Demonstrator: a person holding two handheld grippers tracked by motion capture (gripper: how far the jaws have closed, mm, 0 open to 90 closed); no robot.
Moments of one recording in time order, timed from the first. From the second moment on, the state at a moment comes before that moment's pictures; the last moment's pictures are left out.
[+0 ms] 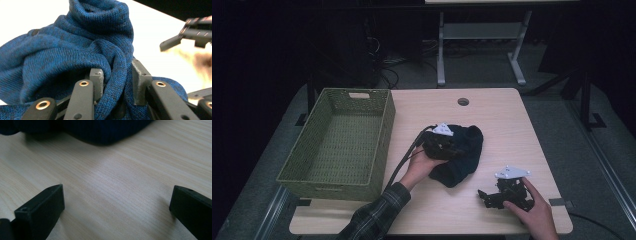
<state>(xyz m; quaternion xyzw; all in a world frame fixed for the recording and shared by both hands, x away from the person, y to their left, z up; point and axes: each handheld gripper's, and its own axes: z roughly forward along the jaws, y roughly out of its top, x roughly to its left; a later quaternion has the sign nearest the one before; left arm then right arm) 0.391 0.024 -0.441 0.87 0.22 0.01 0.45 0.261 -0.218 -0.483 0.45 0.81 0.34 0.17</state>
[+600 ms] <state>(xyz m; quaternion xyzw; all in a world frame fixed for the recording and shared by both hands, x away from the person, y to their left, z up) 0.386 0.031 -0.432 0.86 0.22 0.01 0.45 0.261 -0.218 -0.483 0.45 0.81 0.34 0.17</state>
